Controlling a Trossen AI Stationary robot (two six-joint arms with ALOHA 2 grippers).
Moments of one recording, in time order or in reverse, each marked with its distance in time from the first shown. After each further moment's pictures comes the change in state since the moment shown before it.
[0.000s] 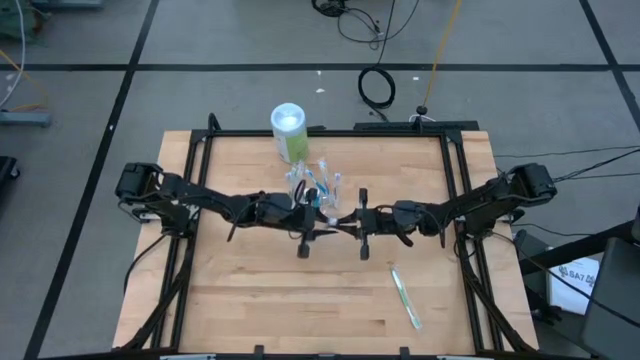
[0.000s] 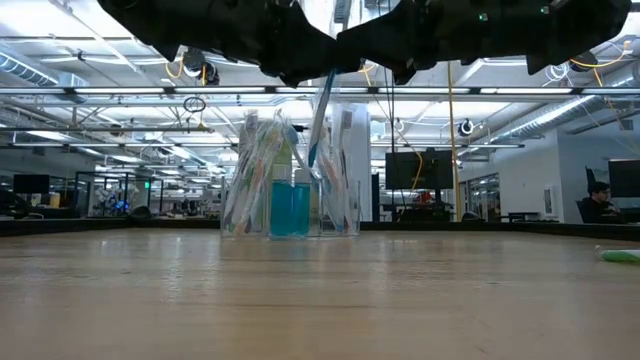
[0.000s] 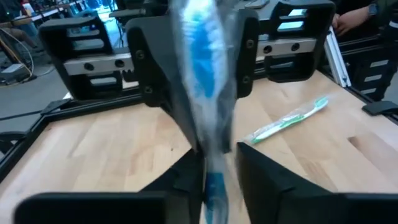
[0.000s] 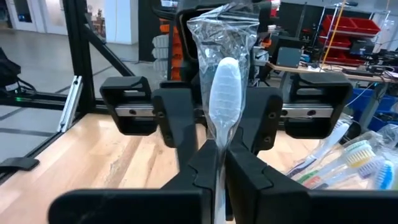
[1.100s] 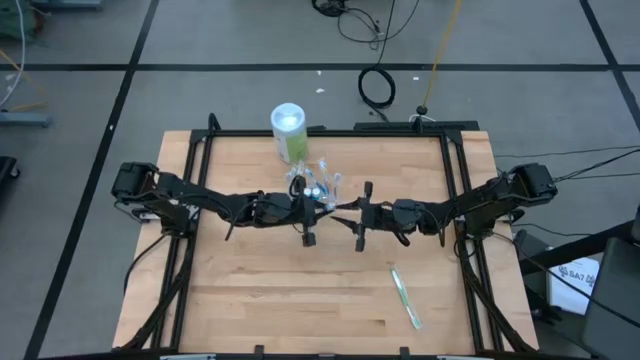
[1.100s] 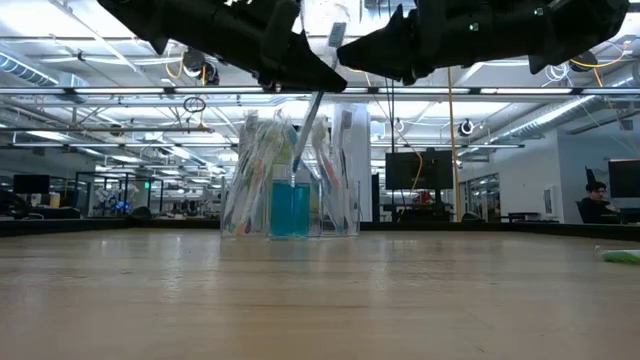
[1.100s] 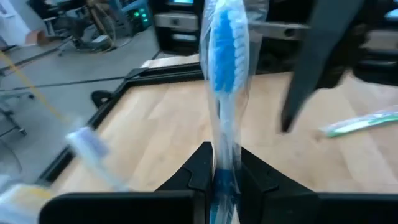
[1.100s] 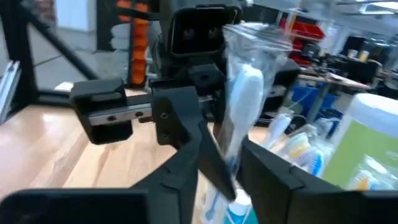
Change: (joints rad) left arm -0.001 -0.023 0.000 -0.064 -0.313 -0.056; right arm -0.002 -0.005 0.000 -0.017 0.144 -0.077
